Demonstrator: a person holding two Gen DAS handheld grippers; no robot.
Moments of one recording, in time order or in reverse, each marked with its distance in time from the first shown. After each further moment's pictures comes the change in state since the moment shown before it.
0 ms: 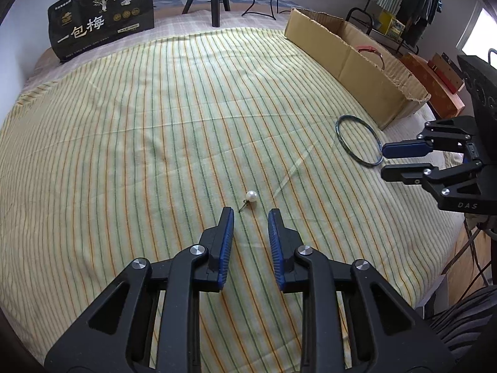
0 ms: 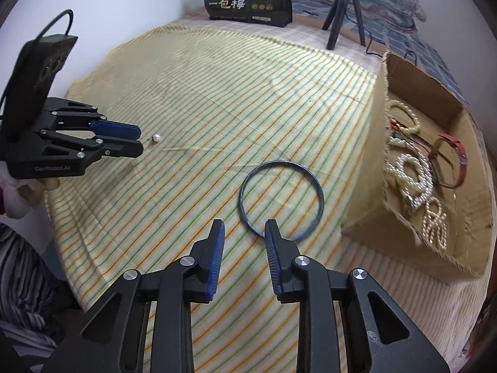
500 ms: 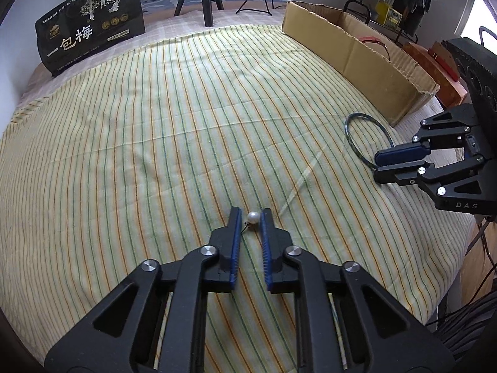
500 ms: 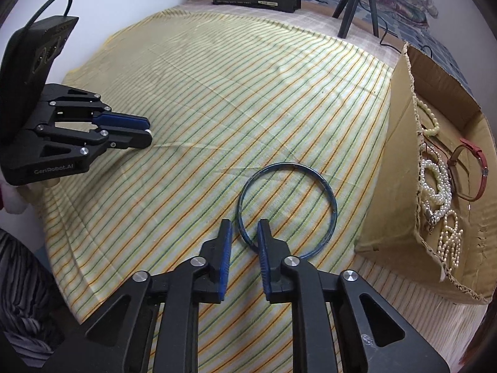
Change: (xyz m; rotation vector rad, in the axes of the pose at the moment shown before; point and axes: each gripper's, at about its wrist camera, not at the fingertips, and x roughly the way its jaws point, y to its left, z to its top) left arm 0.019 -0.002 0.011 0.054 0.001 0.031; right arm 0.021 -0.002 0.011 -0.017 0.062 0.017
